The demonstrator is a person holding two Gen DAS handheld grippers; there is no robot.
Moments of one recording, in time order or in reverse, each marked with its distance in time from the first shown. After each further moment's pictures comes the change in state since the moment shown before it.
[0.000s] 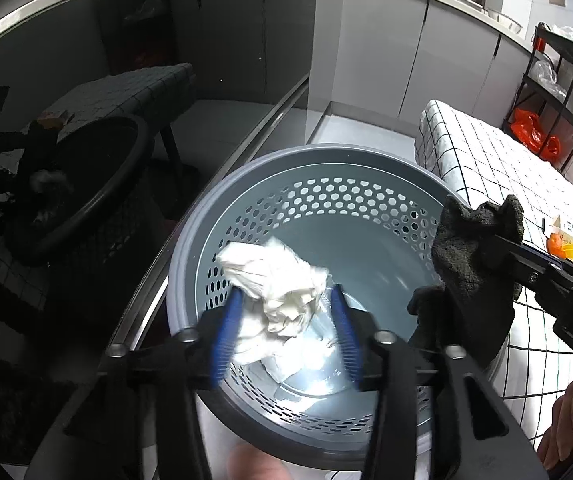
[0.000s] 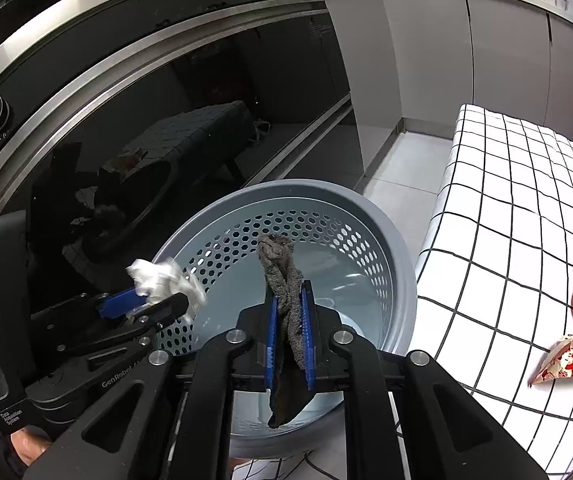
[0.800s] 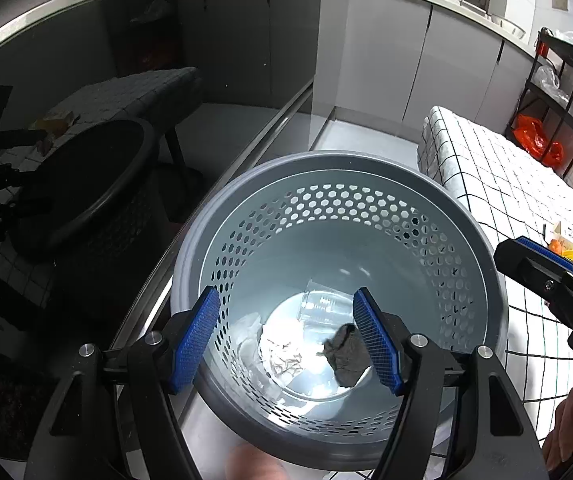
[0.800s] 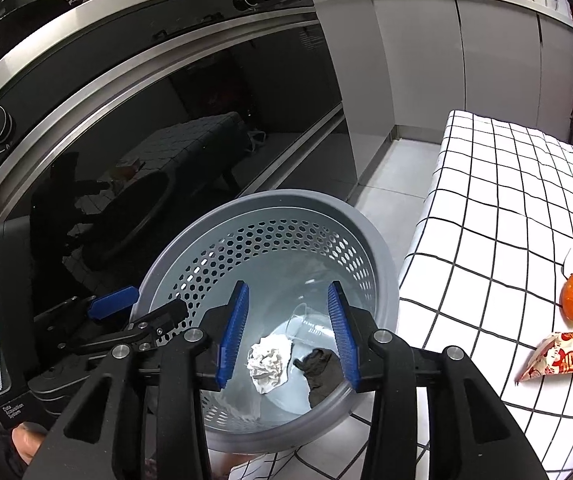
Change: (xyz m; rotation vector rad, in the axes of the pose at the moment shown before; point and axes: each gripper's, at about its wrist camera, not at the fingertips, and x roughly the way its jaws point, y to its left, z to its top) left arm -0.004 -0.002 0.000 -0.009 -0.018 0.012; right arm -0.012 -0.010 -0.005 0.010 -0.038 -0.007
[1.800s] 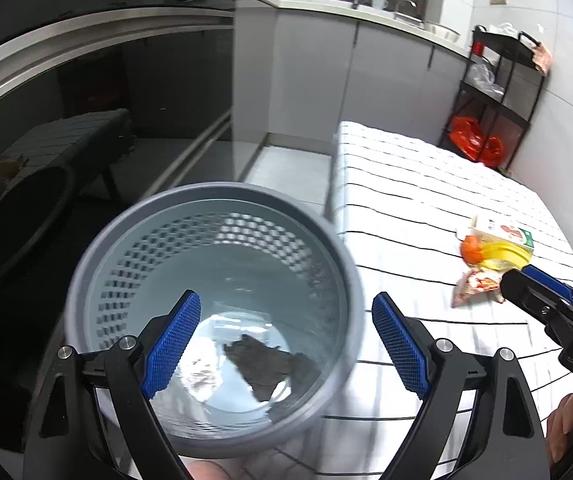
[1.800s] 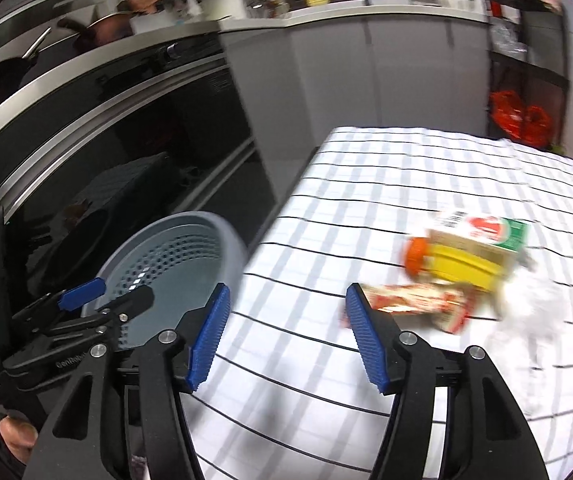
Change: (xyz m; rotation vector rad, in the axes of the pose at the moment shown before) left arm -0.035 -0.106 -0.012 0.096 -0.108 -0.167; right arm -0.110 -0.089 -0.049 0.120 -0.125 -0.206
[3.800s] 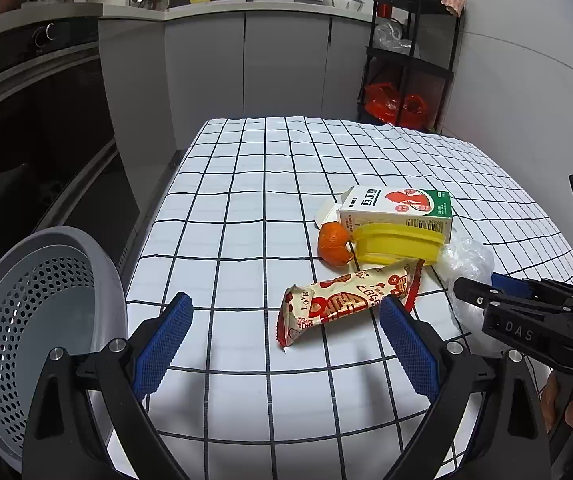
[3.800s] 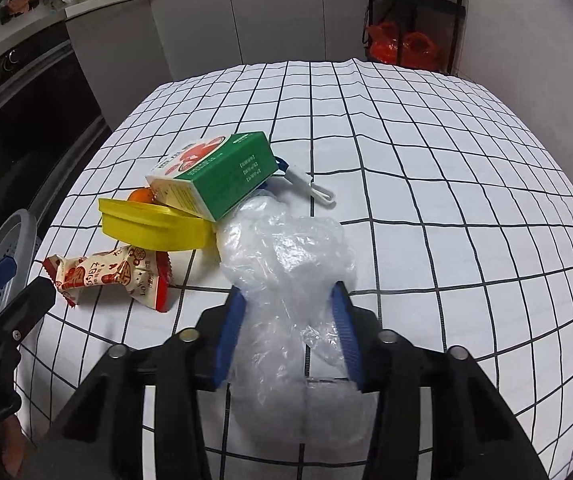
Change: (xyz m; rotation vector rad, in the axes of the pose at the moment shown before) left arm 0.056 -0.161 -0.006 0.215 -0.023 -0.160; right arm 0.022 -0.171 -0.021 0.163 0.158 -0.324
